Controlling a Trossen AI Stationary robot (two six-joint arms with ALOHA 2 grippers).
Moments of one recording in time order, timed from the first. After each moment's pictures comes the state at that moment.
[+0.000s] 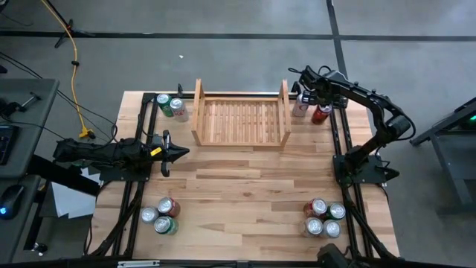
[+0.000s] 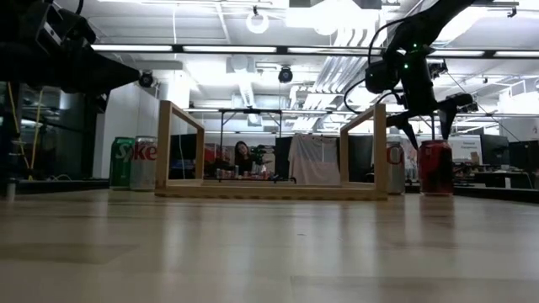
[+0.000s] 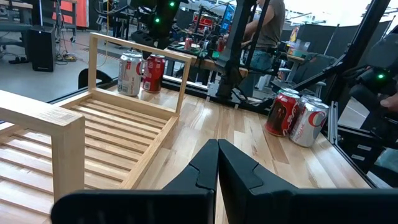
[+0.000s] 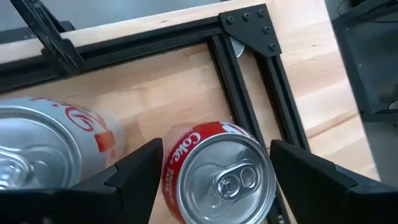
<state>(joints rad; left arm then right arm) -0.10 0.08 0.02 0.04 -0.25 -0.22 -0.93 1.55 1.16 -1.12 0.45 0.92</state>
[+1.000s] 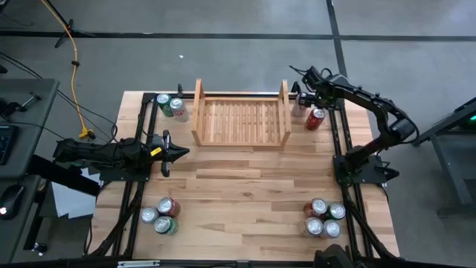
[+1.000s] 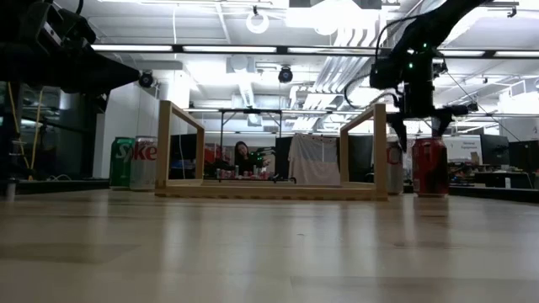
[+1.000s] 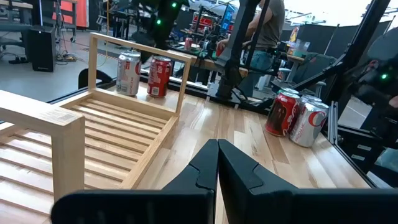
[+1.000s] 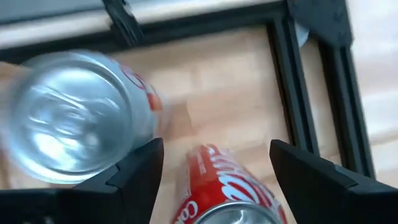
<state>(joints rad) -0.10 0.08 0.02 0.04 -0.25 -0.22 -0.95 1.47 1.09 -0.96 0.28 0.79</state>
